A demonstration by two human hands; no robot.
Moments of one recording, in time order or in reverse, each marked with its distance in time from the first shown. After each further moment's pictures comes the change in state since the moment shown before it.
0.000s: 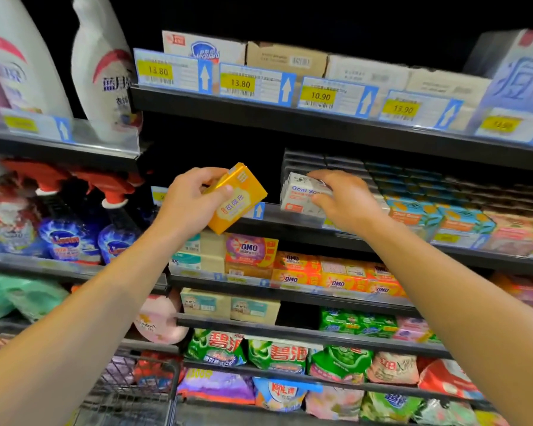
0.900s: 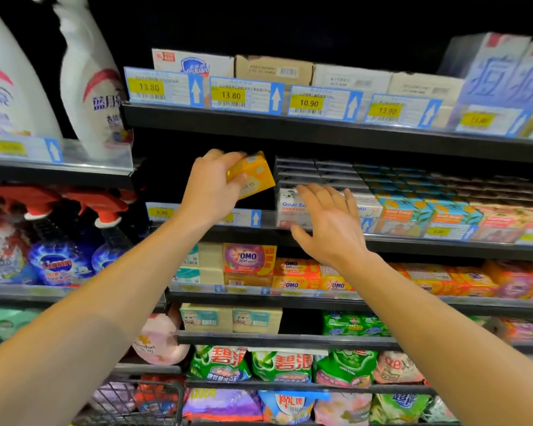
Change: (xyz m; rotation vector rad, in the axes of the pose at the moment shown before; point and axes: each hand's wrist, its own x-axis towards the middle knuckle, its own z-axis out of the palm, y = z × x) left_hand 0.047 0.019 0.023 0.443 0.035 0.273; right_hand -0.036 -0.013 0.048 -0.273 0.240 -0.053
